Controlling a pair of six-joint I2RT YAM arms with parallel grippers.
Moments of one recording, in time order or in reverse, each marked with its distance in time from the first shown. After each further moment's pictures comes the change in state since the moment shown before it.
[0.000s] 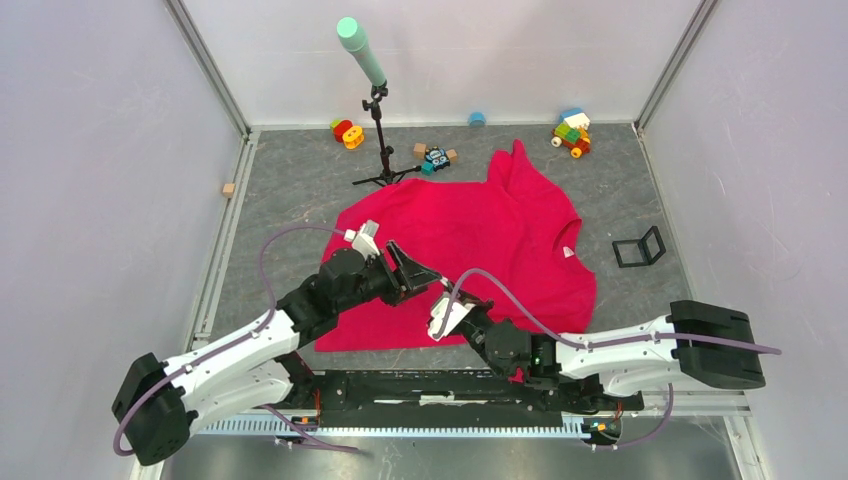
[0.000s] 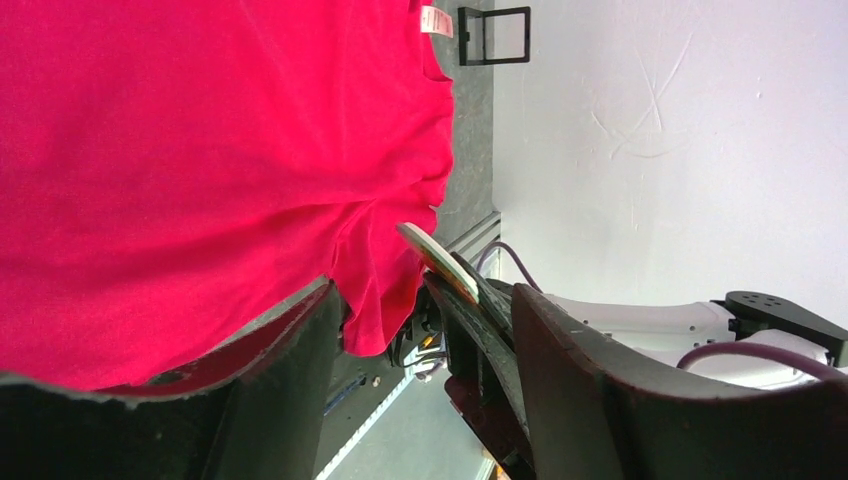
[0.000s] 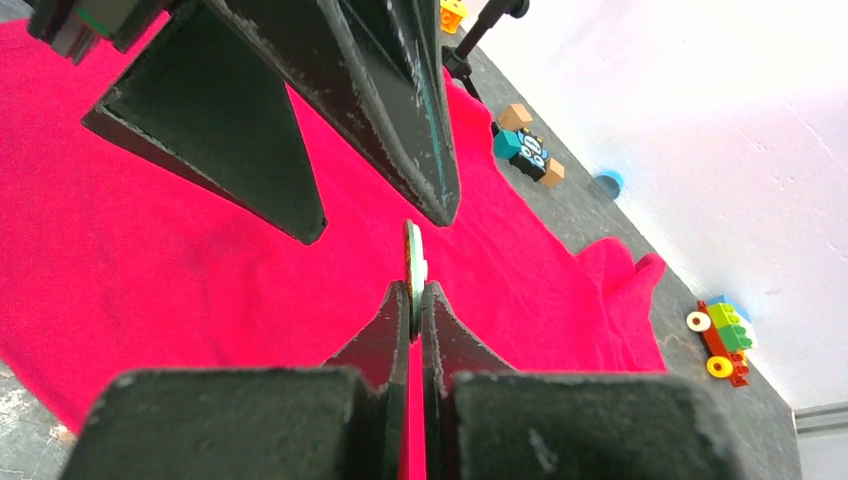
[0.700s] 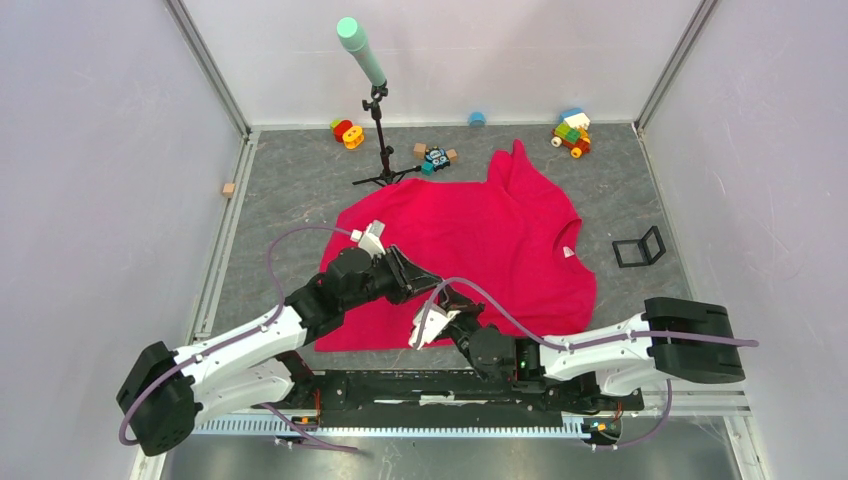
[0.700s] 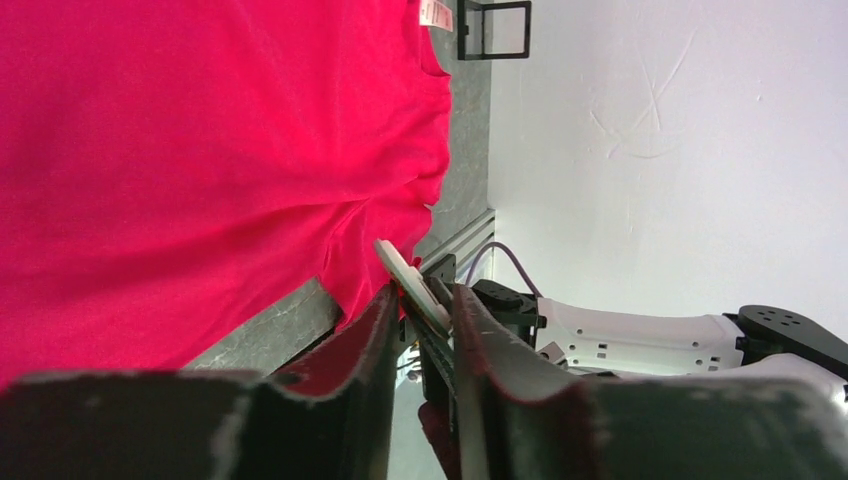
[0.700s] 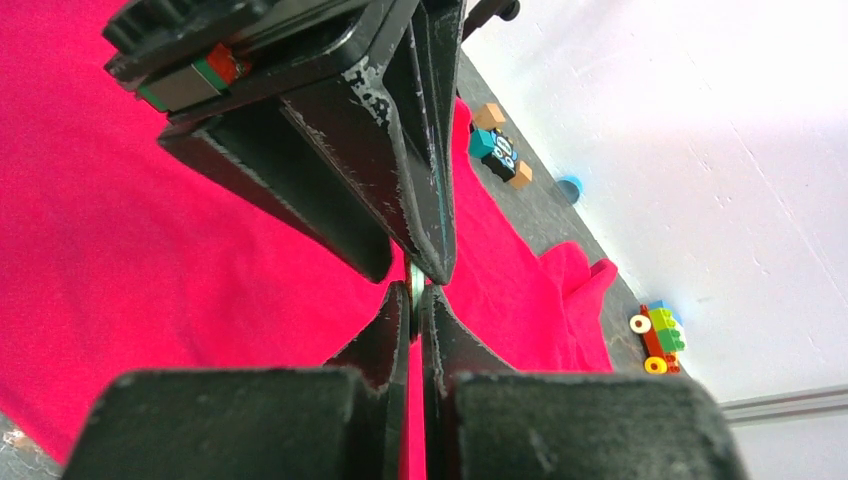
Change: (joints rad) left arm -0.013 0.073 0.000 0.059 0.007 -0.029; right arm 0.043 0.121 0.053 0.046 0.086 -0.119
